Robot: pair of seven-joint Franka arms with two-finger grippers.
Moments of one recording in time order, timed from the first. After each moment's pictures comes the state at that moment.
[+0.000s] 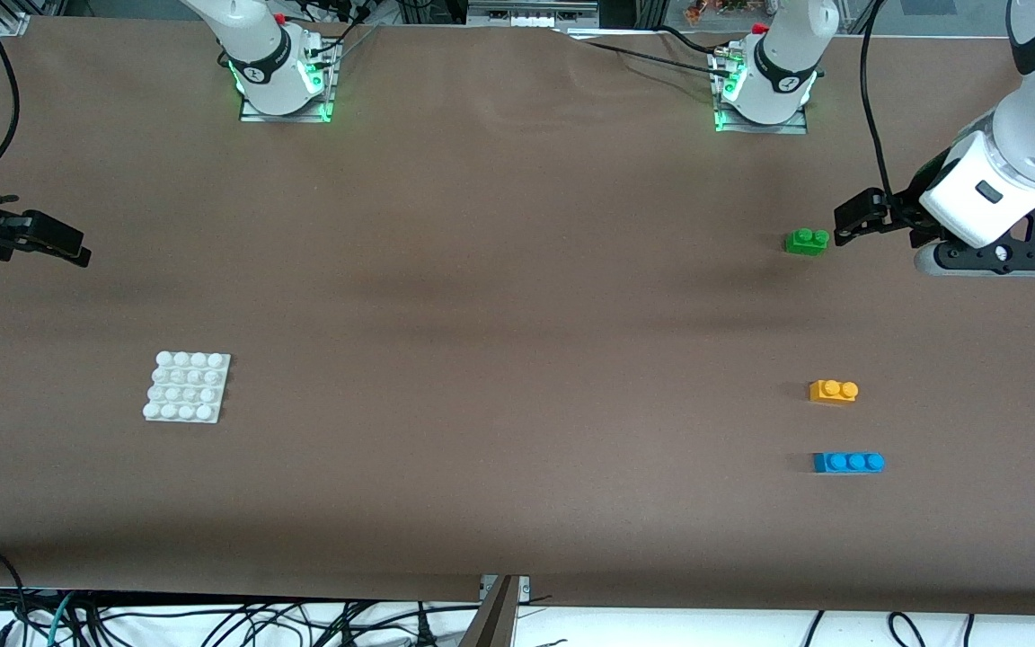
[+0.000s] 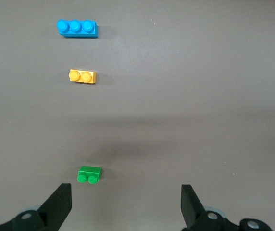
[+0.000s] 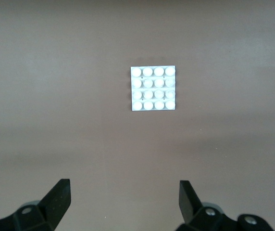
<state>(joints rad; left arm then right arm) 0.05 0.10 -0.20 -1.52 -0.03 1.53 -0.18 0.10 0.14 -0.14 -1.48 0.01 1.59 0.03</state>
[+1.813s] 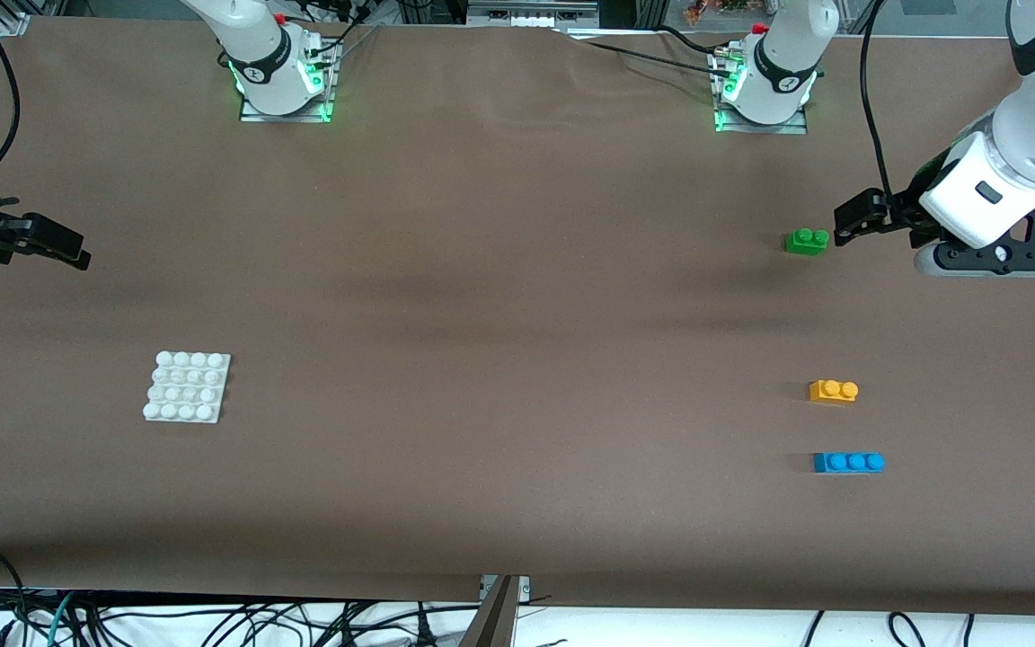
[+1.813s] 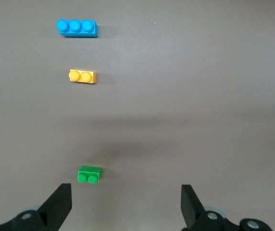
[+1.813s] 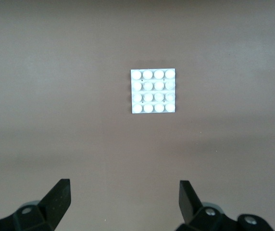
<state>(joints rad) 0.05 0.10 -0.20 -1.52 -0.03 1.53 -0.18 0.10 0.14 -0.14 -1.48 0.01 1.60 0.03</state>
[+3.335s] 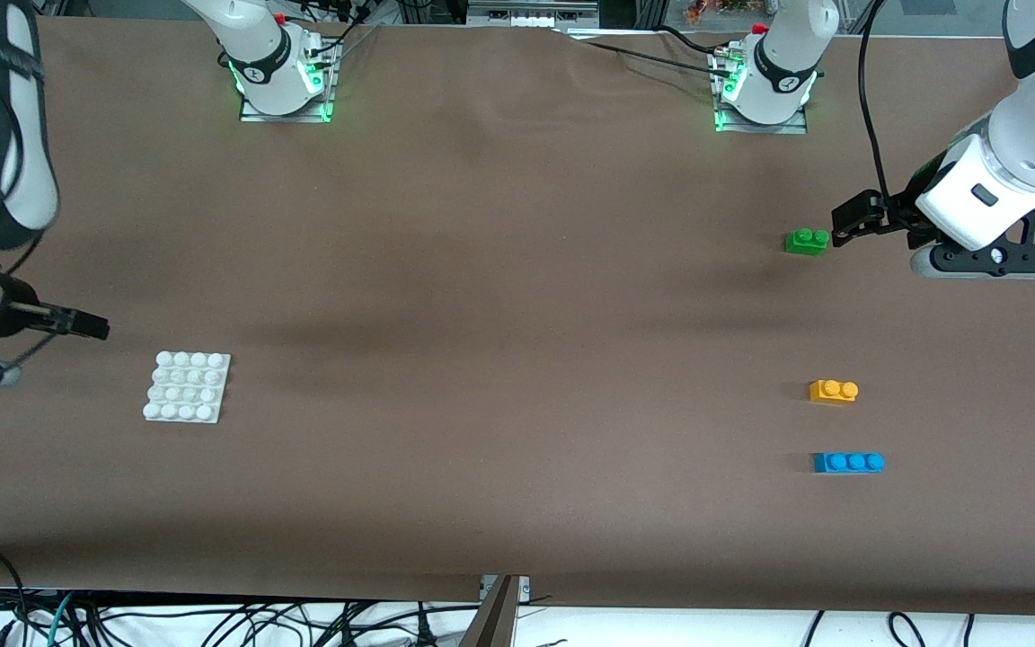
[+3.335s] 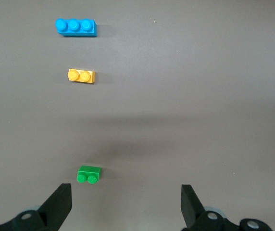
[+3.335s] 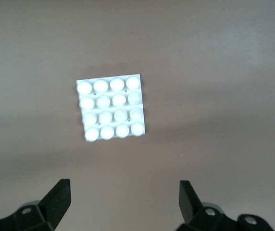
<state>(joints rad) 0.05 0.10 -0.20 -1.52 -0.03 1.53 -0.18 0.01 0.38 -0.15 -1.60 -0.05 1.91 0.03</state>
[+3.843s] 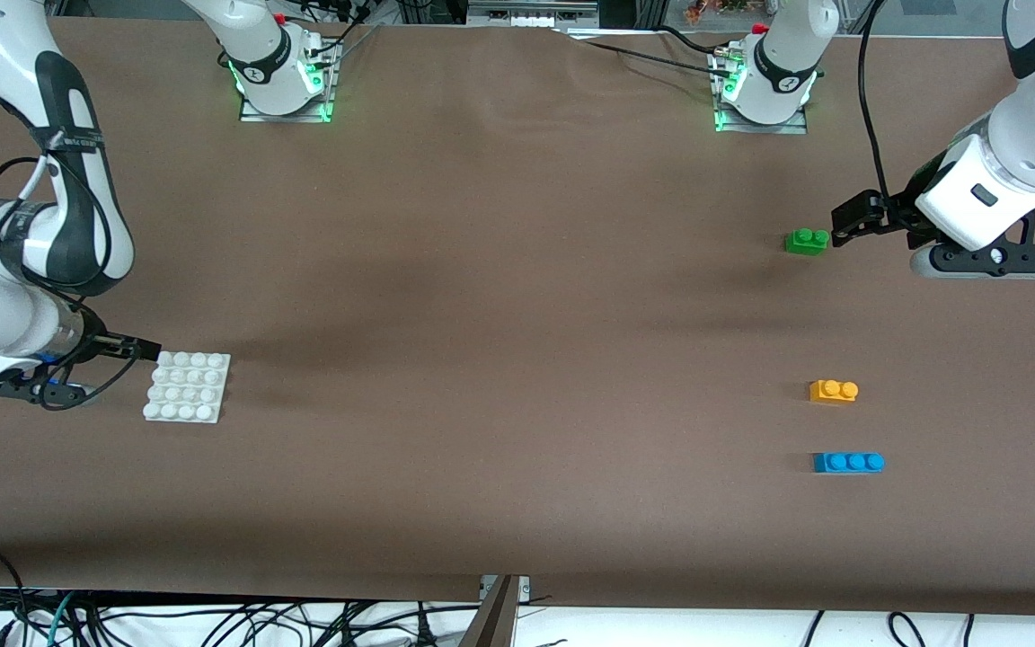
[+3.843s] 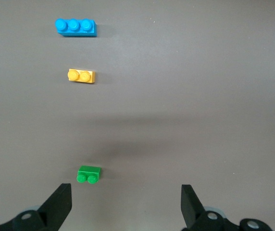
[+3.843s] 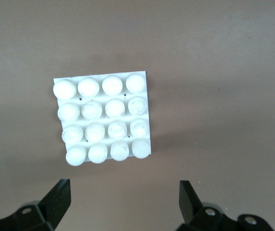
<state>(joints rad) 0.05 0.10 -0.20 -1.52 -0.03 1.53 -0.18 0.01 0.48 -0.15 -1.73 -0.05 2.13 0.03</state>
